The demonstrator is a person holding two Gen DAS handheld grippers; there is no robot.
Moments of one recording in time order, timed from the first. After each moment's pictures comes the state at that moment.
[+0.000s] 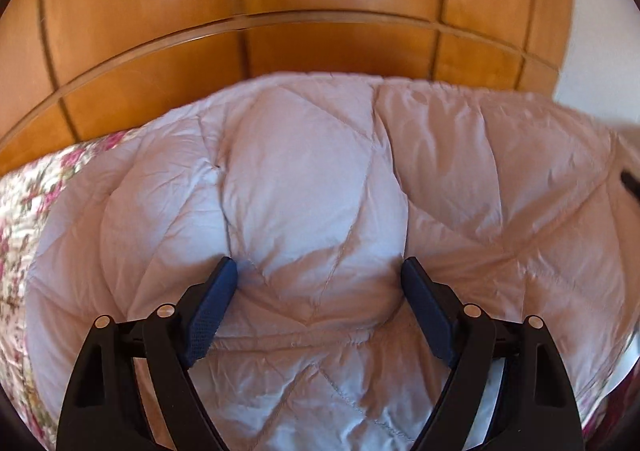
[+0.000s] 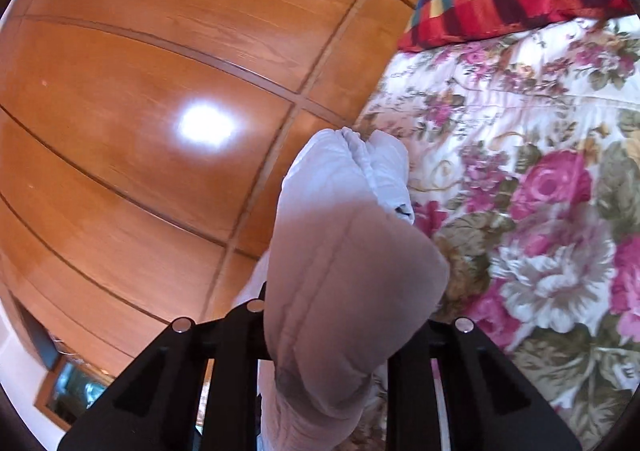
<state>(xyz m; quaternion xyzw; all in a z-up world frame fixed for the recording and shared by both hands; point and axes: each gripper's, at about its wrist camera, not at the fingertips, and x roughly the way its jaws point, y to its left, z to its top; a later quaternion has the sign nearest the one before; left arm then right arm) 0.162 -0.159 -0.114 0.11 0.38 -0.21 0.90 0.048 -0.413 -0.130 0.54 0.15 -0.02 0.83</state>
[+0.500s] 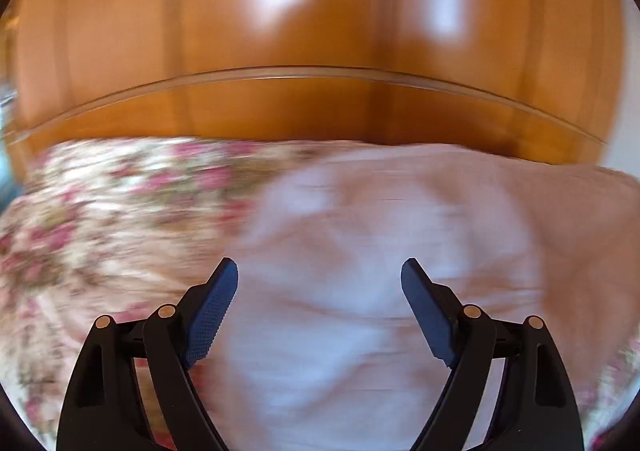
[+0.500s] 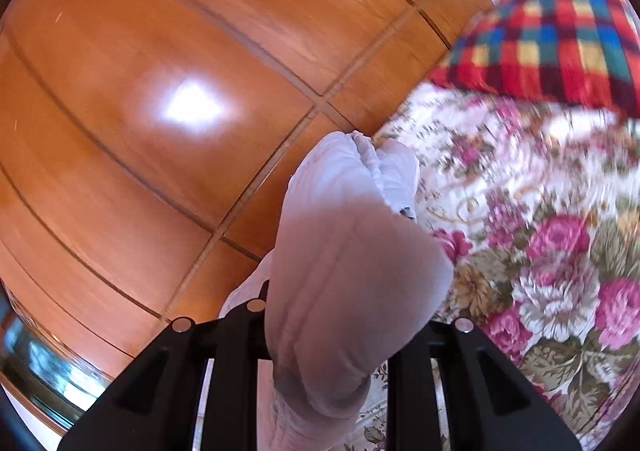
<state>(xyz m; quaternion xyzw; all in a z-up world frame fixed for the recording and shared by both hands) 0.173 0.011 -0.074 0.02 0.32 -0.08 0.94 0.070 -0.373 -0.059 0.43 0.18 -0.06 0.88</state>
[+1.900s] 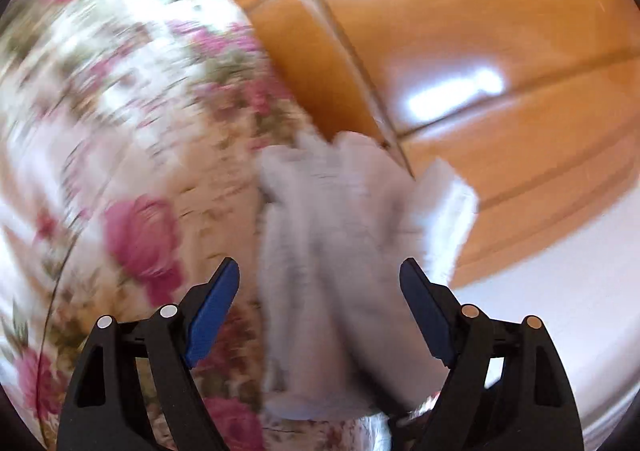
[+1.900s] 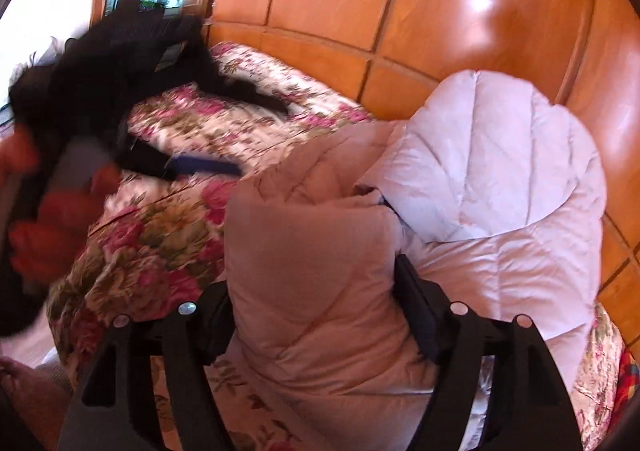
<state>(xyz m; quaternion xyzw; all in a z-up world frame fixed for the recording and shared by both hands) 0.194 0.190 -0.108 -0.40 0.38 -0.27 0.79 0.134 0.025 -0.105 -0.21 0.29 0.26 0.90</state>
